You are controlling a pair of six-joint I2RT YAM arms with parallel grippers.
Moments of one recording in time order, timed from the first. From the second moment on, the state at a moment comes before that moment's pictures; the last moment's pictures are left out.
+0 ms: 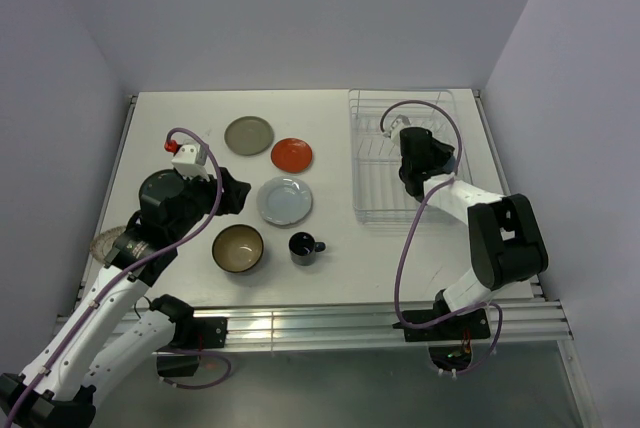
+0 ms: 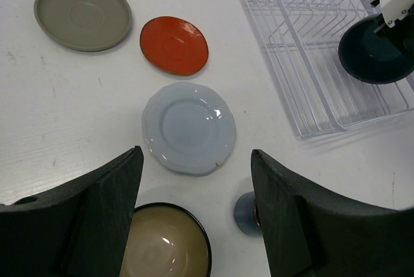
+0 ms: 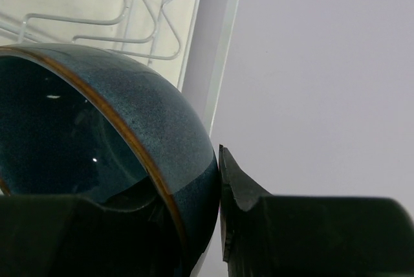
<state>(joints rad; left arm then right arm) -0.47 0.71 0.74 -0.31 -0.02 -0.36 0.24 1.56 0.83 0.19 0.77 -0.94</state>
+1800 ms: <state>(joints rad) -0.47 0.70 0.74 -0.31 -0.02 -0.35 0.33 1.74 0.63 0.90 1.09 -1.34</state>
